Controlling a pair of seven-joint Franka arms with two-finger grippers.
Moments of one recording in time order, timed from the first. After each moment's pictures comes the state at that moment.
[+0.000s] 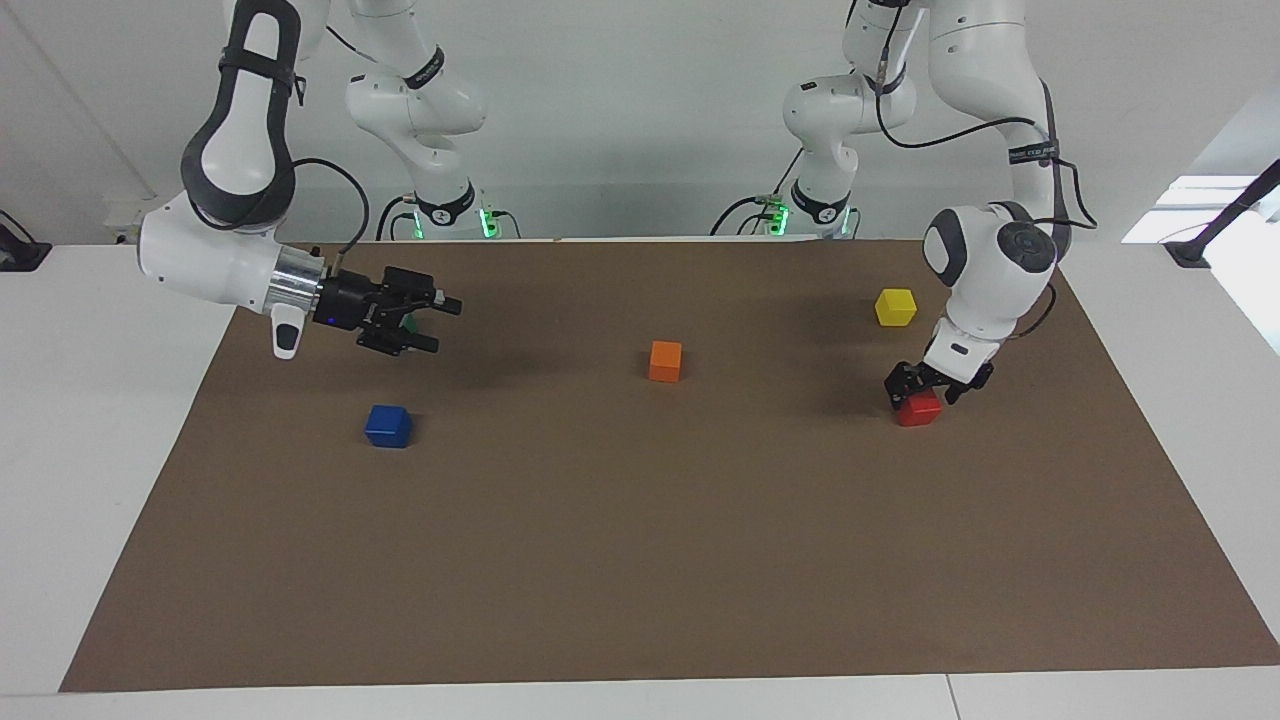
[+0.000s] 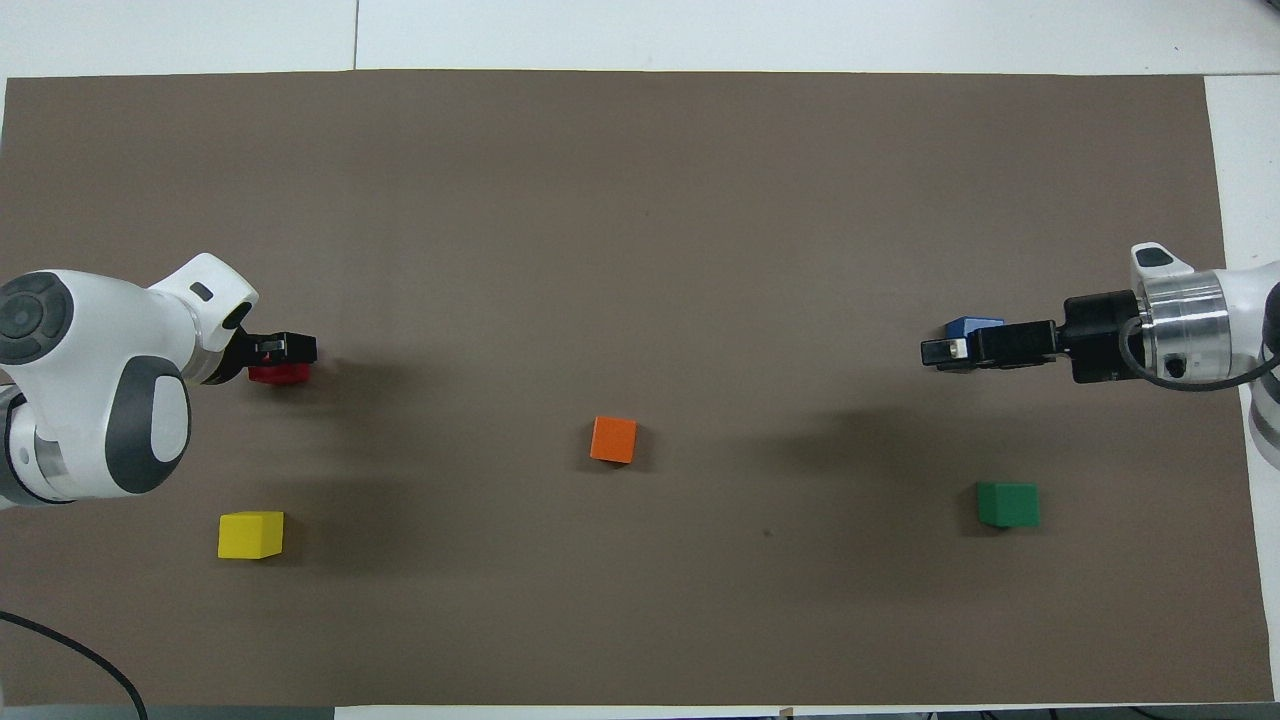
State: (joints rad) left arm 0.09 0.14 -0.10 -2.21 0.02 2.40 -0.03; right arm -0.04 0.06 -0.13 -2.09 1.07 1.68 -0.62
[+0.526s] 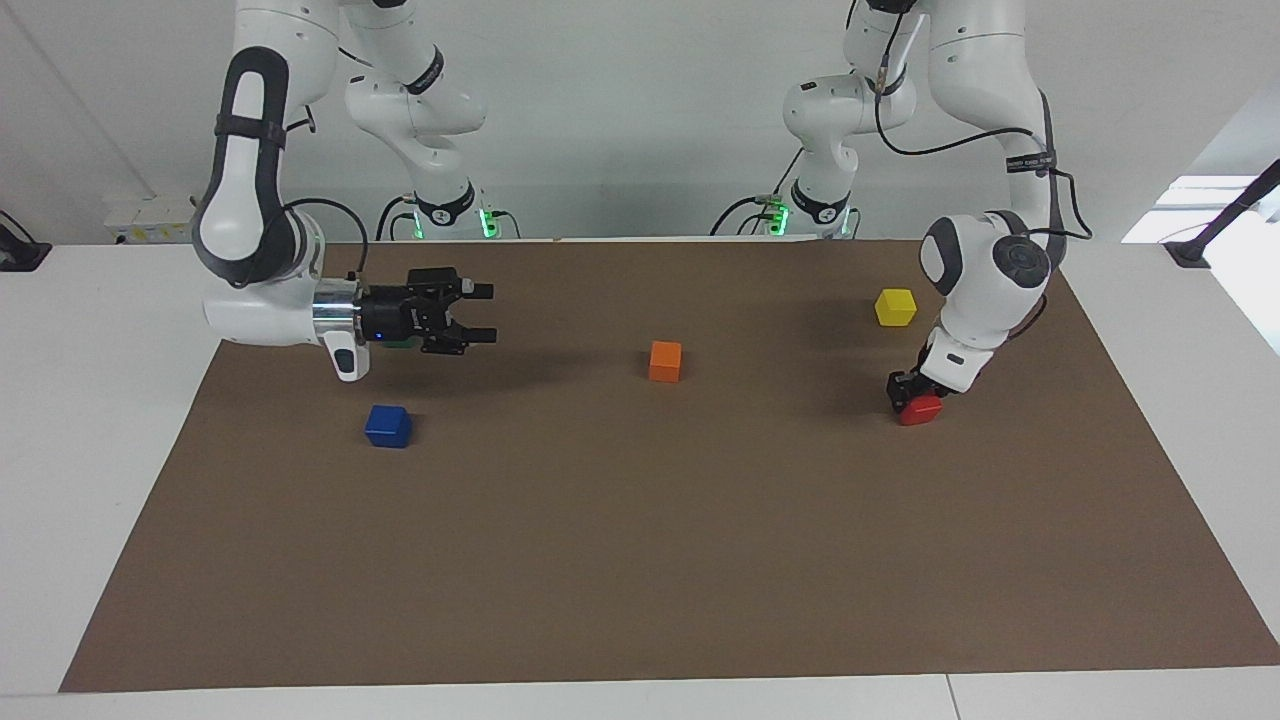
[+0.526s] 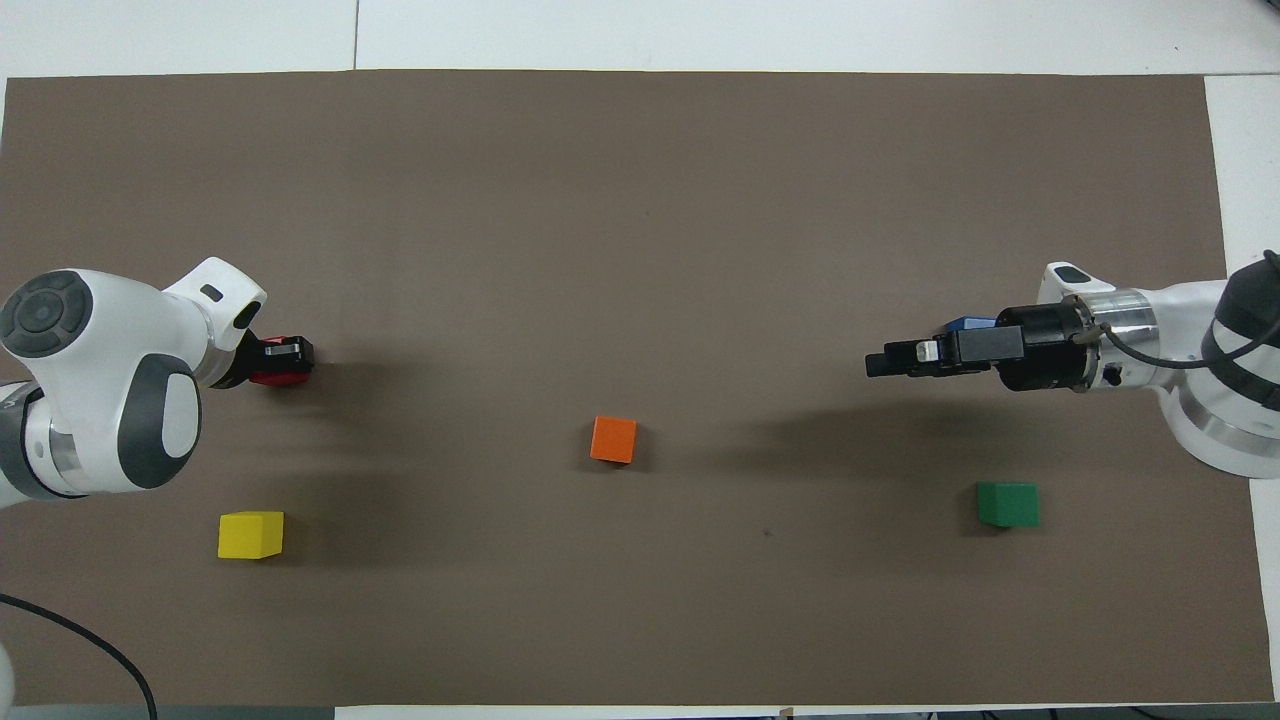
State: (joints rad) left arm 0.08 0.17 -0.10 -2.16 0.02 2.30 -0.14; right arm -0.02 0.20 -0.13 -2.13 1.42 1.44 -0.79
